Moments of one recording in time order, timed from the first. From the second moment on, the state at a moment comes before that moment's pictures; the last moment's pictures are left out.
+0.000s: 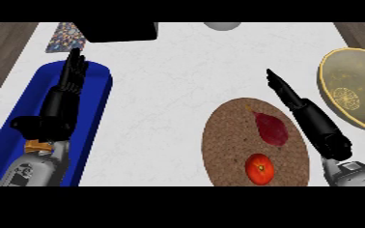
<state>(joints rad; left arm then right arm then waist) -0.19 0.36 -0.19 -1.59 0.16 0.35 -0.03 -0.14 -0.50 0.29 -1.69 -0.12 0.03 0.05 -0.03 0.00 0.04</state>
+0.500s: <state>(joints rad) -0.19 0.33 -0.36 -1.58 0.19 0.16 0.01 -0.15 -0.47 0.11 -1.45 -0.28 0.09 -0.04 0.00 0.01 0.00</state>
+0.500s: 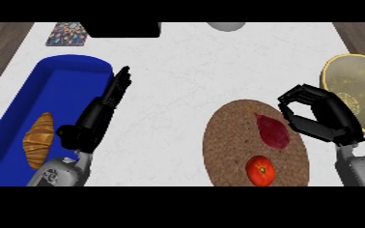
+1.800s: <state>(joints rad) -0.19 0.29 -0.36 -1.55 0.19 0.05 0.03 -0.68 -0.72 0.37 -1.07 -0.02 0.88 0.16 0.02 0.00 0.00</state>
